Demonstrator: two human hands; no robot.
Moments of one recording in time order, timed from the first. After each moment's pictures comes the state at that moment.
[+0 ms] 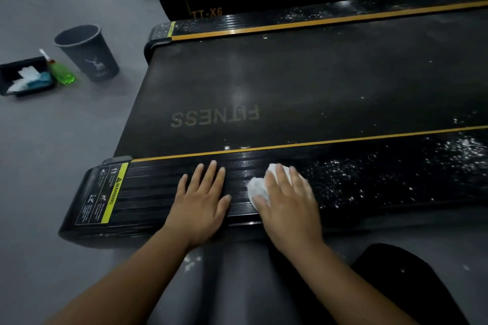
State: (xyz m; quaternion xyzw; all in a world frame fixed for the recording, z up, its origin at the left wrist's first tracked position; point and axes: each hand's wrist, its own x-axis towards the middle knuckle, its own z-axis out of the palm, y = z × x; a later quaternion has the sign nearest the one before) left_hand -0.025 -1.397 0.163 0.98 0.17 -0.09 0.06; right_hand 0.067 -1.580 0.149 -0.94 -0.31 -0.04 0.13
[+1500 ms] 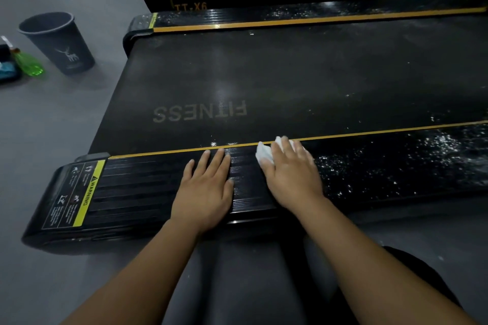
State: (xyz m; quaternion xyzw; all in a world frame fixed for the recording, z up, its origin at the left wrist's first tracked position) left_hand 0.011 -1.417 0.162 0.98 0.16 -0.03 0.10; right_hand 0.136 -1.574 0.164 -0.96 -0.28 0.04 0.09
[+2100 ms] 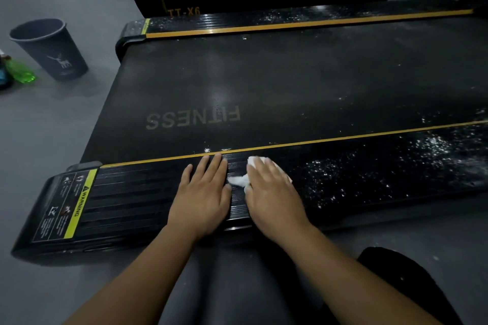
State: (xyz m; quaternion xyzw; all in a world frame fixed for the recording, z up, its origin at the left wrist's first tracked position) left_hand 0.018 -1.419 0.161 0.98 0.14 -0.03 0.10; right_hand 0.100 -1.574 0.157 -0.92 -0.37 -0.01 0.17
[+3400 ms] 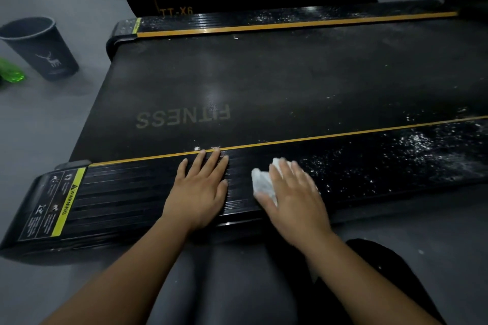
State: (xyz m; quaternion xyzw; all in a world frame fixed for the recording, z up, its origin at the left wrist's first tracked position) left_hand 0.029 -1.424 0.161 0.99 0.12 -0.04 0.08; right_hand 0.101 -1.633 0.159 -0.94 -0.30 0.02 0.13
